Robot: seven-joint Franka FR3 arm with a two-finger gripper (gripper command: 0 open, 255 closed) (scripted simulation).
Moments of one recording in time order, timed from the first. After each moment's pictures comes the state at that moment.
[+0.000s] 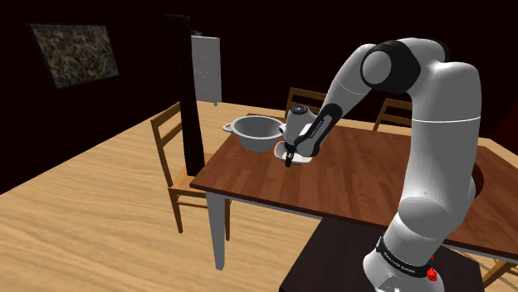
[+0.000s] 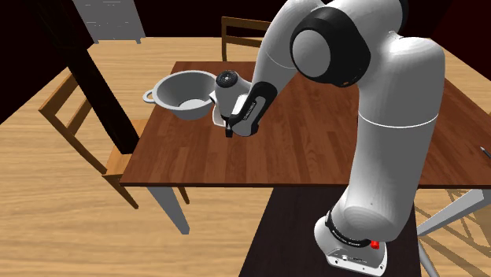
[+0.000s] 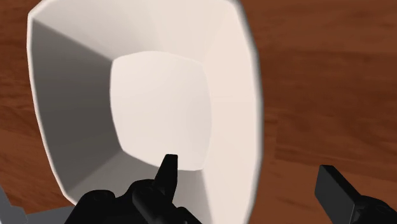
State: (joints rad) arm -0.25 0.34 -0.22 -2.30 -0.59 2.89 -0.27
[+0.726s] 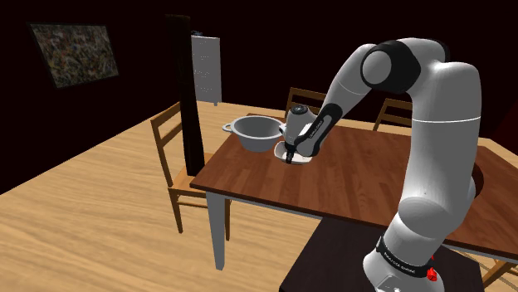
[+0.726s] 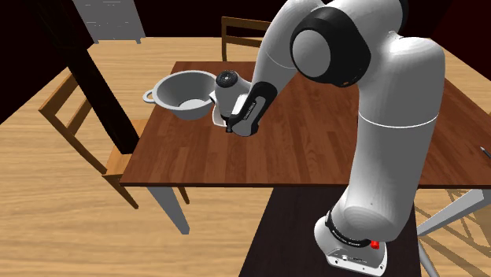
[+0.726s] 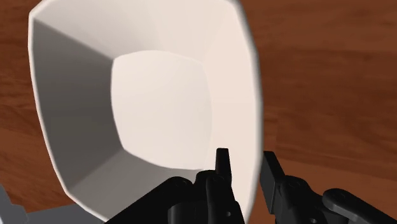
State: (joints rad) arm -0.25 0.34 -0.22 -2.30 -0.59 2.89 -0.27
